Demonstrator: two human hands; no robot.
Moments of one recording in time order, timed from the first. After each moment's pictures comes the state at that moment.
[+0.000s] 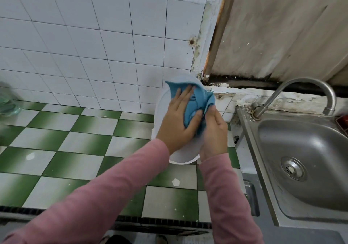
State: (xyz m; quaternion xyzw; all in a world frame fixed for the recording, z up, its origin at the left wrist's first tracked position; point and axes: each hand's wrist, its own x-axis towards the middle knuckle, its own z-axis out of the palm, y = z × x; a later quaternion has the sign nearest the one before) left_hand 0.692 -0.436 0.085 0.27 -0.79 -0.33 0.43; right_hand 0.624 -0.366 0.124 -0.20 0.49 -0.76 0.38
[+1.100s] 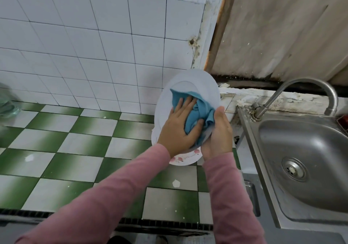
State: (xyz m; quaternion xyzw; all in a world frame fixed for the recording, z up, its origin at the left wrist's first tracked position) left_hand 0.690 -0.431 0.074 0.29 -0.81 -0.32 0.40; right_hand 0.610 -0.372 0.115 -0.08 0.42 -0.80 0.42
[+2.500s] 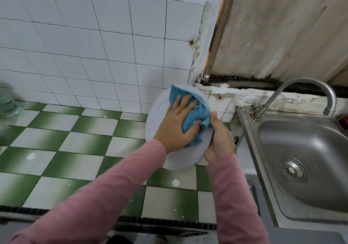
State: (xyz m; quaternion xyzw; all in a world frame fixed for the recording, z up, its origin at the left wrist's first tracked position) left_hand 0.697 -0.442 0.073 0.30 -0.85 -0.28 0.32; right_hand 0.598 -0.359 0.109 -0.08 0.43 -0.74 0.51
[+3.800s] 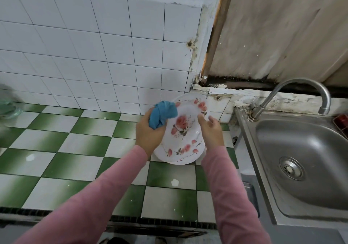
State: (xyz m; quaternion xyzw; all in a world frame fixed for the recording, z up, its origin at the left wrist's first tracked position) left_hand 0.737 -0.449 0.052 0.42 -0.60 -0.47 0.49; right_hand 0.583 -0.373 0.084 -0.22 0.72 -0.54 0.37
